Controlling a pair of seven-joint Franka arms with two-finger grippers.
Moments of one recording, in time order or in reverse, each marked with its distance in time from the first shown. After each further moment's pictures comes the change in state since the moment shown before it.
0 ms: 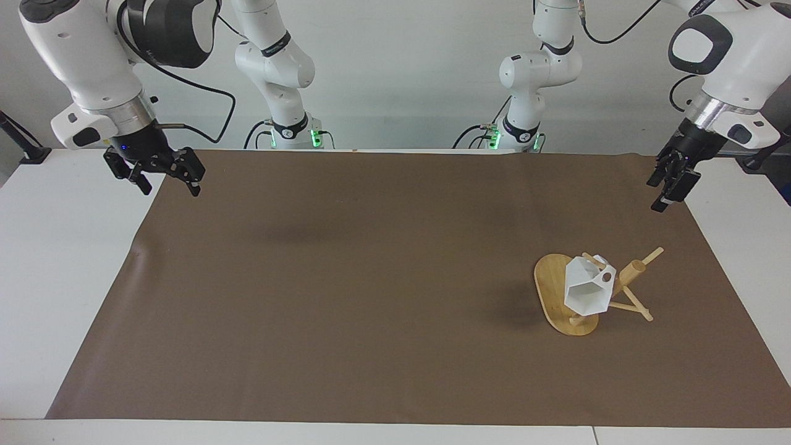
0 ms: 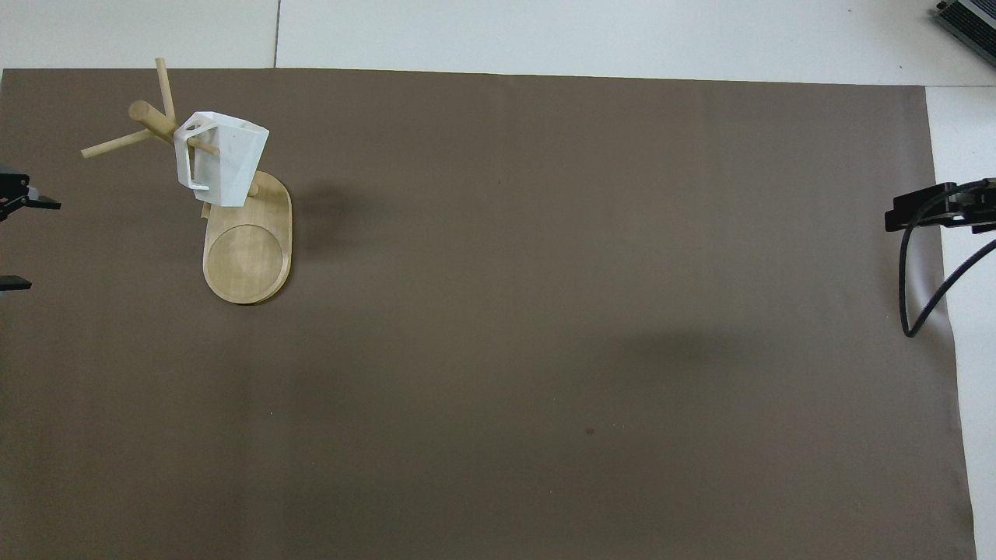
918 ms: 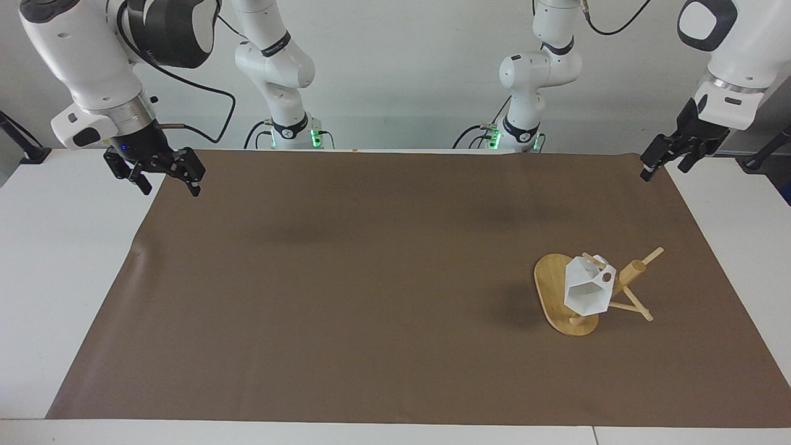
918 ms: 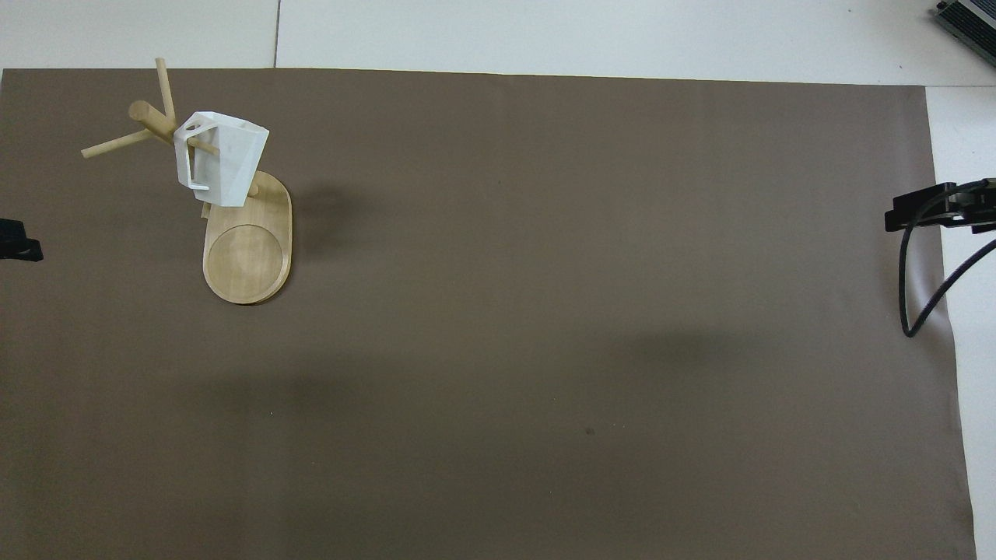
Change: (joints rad) left arm -0.043 -0.001 -0.021 0.122 0.123 -0.212 0.690; right arm 0.000 0.000 0.000 0.000 0.000 0.000 0.000
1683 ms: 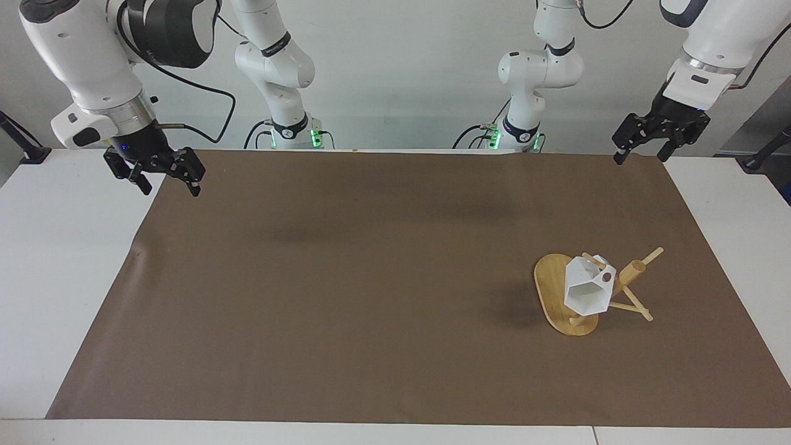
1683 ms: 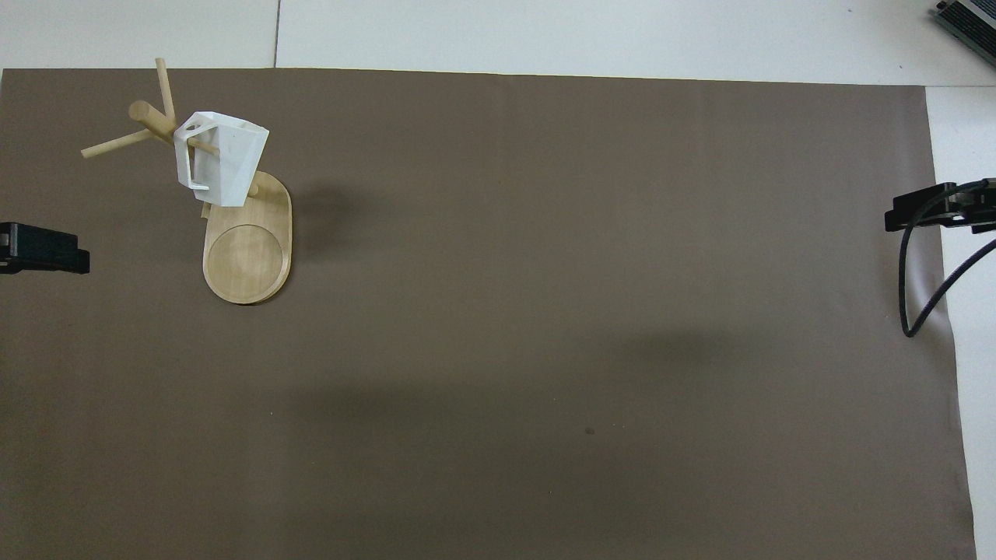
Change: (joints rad) left arm -0.198 0.018 0.087 0.120 0.002 -0.127 0.012; right arm 0.000 0.000 0.000 0.000 0.000 0.000 0.000
